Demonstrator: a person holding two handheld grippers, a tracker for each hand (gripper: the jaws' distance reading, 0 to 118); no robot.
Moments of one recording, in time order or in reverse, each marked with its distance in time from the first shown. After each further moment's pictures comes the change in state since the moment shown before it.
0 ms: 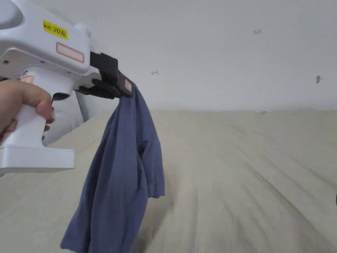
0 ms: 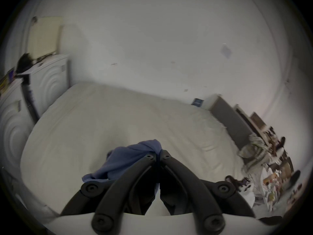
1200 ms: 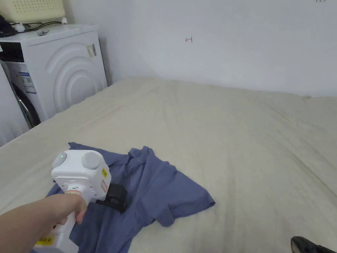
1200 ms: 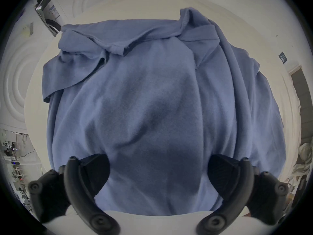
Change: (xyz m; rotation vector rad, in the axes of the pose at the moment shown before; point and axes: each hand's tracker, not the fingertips) left arm -0.320 -0.221 -0.176 -0.644 0.561 0.280; right arm -0.110 -0.068 -0.068 -0.322 0.291 0.102
